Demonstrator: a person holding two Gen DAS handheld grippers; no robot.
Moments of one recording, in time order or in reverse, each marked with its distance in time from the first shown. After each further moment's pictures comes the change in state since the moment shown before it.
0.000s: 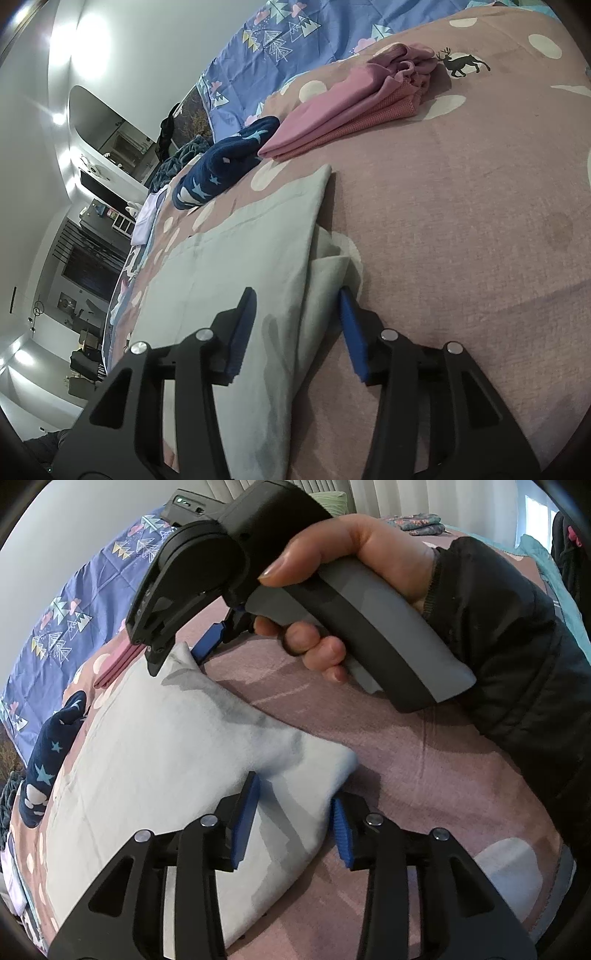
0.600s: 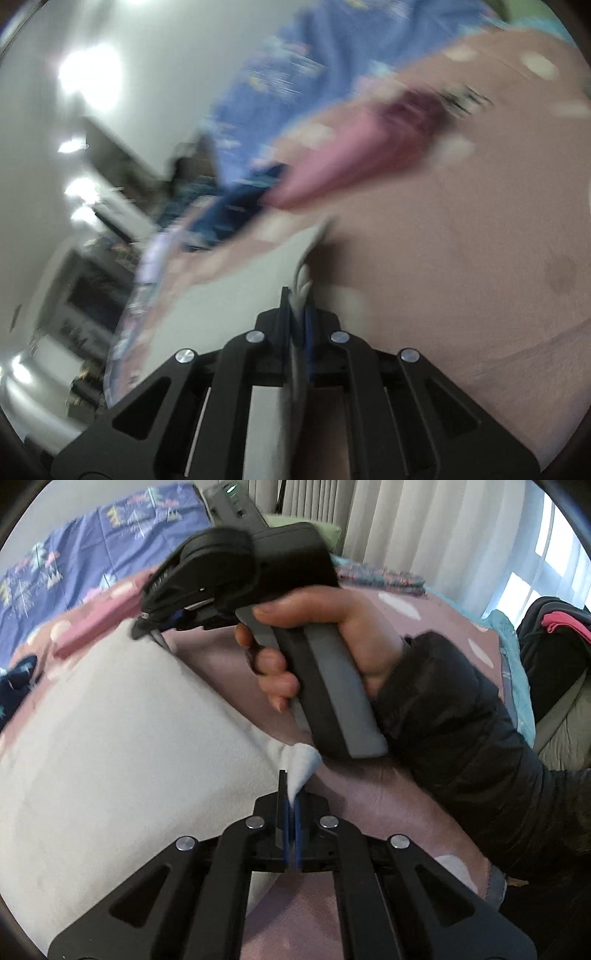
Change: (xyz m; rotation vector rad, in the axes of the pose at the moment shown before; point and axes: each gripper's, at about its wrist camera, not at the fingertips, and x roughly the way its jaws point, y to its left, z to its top) left arm -0.003 0.036 0.003 -0.181 -0.061 -0.326; right arm 0.002 -0.012 0.012 0.070 -0.145 -0.011
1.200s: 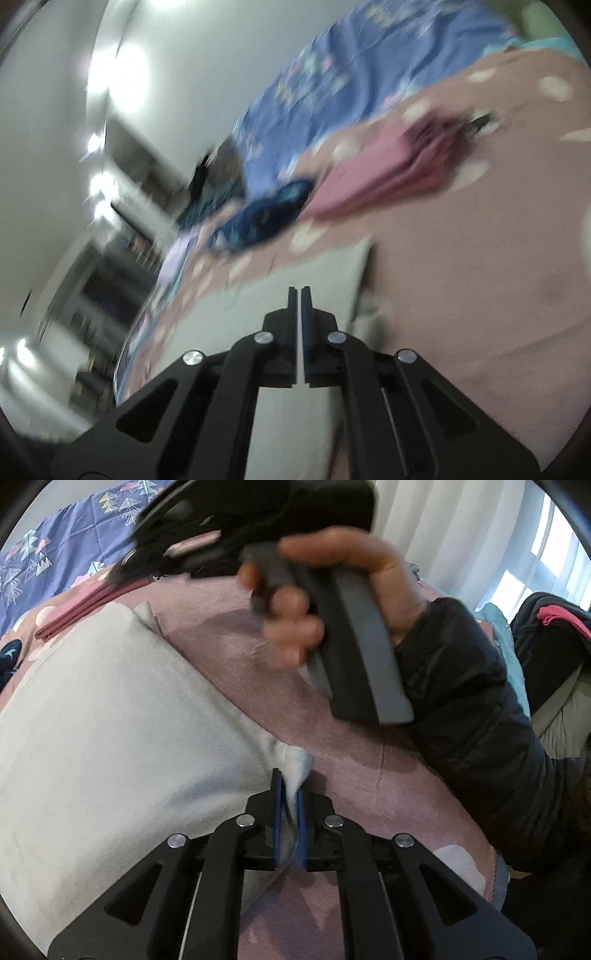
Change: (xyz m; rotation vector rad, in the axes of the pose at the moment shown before) left arm 0.011 0.006 -0.016 -0.016 0.002 -0.069; right arm -0.023 0.024 -0.009 -0.125 -0.009 0.103
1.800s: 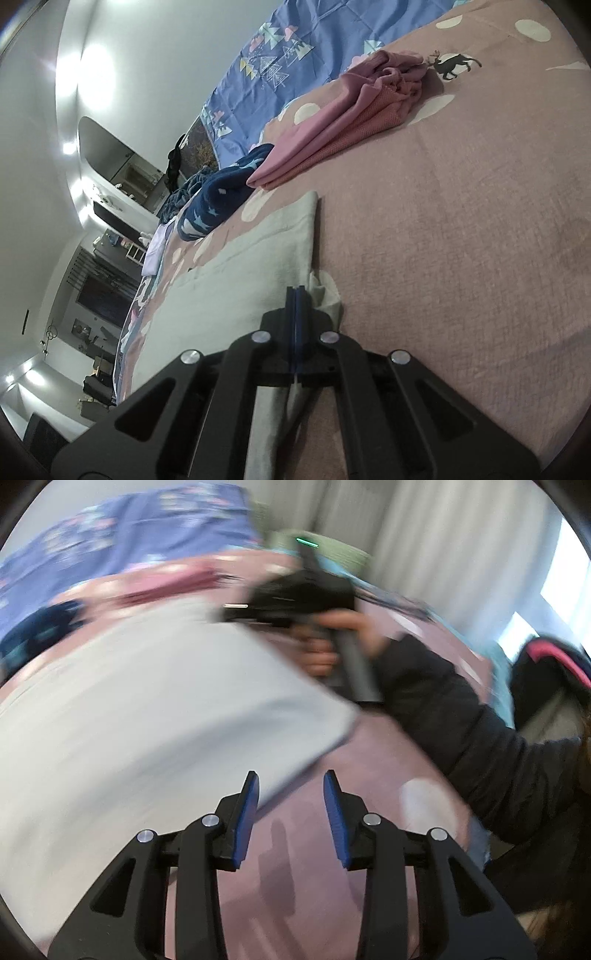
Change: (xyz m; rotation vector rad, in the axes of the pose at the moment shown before) left arm -0.105 0.027 -0.086 -0.193 -0.122 0.102; right arm 0.012 -0.037 -0.010 0.119 0.024 -0.036
